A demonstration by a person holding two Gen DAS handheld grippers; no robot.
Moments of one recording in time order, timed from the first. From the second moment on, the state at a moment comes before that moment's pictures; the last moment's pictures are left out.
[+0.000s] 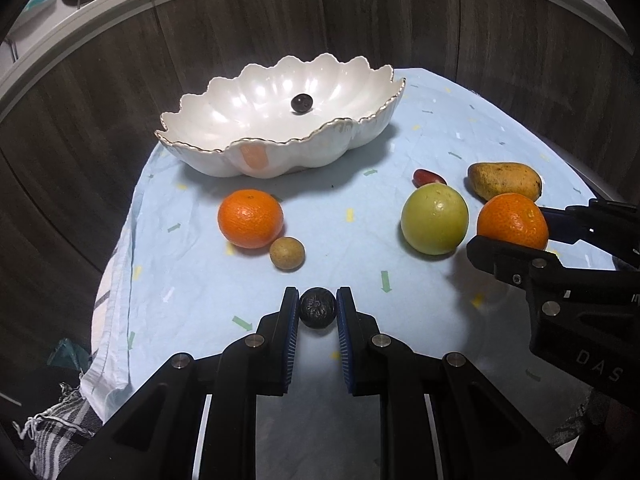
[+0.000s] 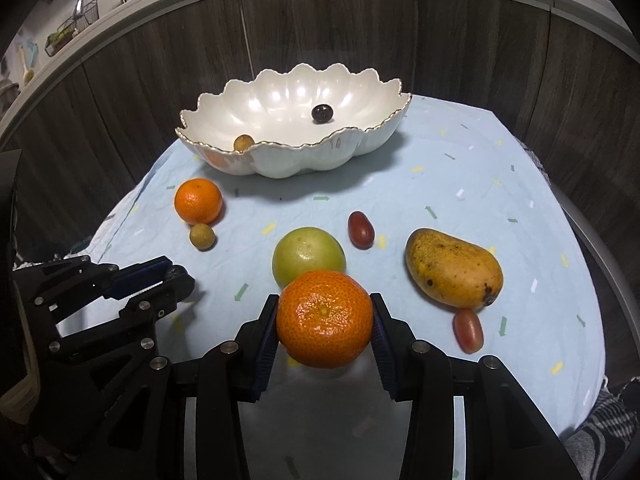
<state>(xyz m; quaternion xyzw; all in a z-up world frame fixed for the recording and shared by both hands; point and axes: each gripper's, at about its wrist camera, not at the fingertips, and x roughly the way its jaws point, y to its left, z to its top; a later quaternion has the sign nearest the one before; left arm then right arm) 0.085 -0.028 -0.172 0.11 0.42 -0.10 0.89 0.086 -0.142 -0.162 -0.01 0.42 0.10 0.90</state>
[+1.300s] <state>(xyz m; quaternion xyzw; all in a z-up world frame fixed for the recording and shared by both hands) 0.109 -0.016 -0.100 0.07 0.37 -0.06 0.92 0.114 -0.141 -0.089 0.02 0.36 0.07 0.93</state>
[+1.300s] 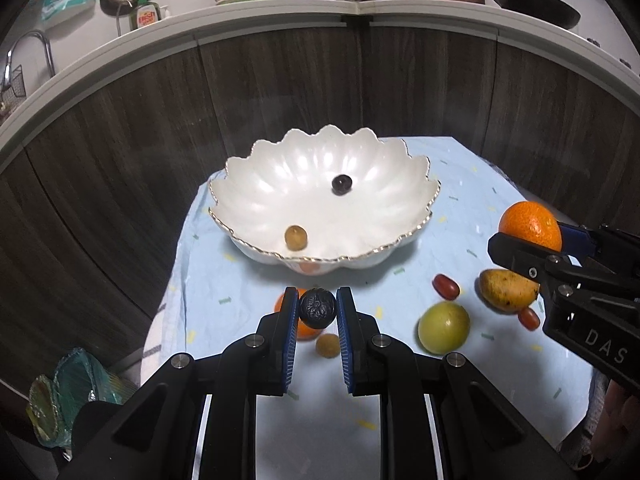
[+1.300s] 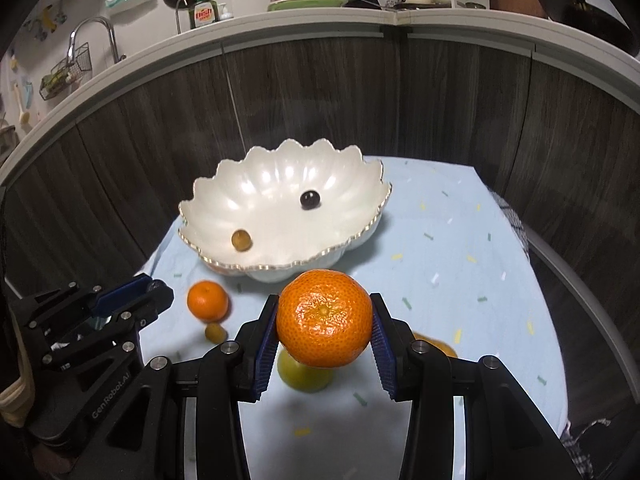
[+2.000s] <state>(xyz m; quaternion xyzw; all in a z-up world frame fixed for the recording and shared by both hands) 0.157 -0.006 -0.064 0.05 0.34 -0.04 0.94 0.162 -0.140 -0.047 0.02 0.32 0.07 0.94</state>
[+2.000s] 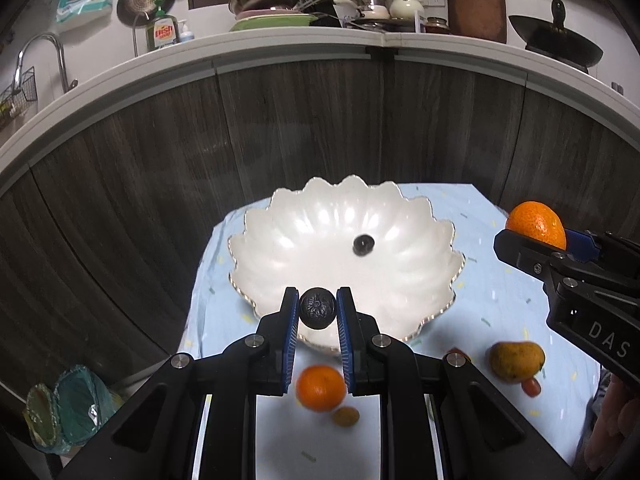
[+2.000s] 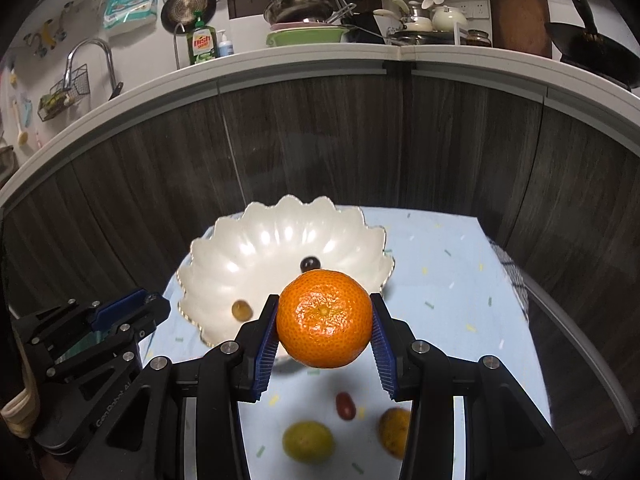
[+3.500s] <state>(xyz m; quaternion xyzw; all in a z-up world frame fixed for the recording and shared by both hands) 0.257 0.023 -0.117 0.05 0.38 -0.01 0.92 0.250 -0.123 -0.105 0.01 0.40 0.06 0.91</state>
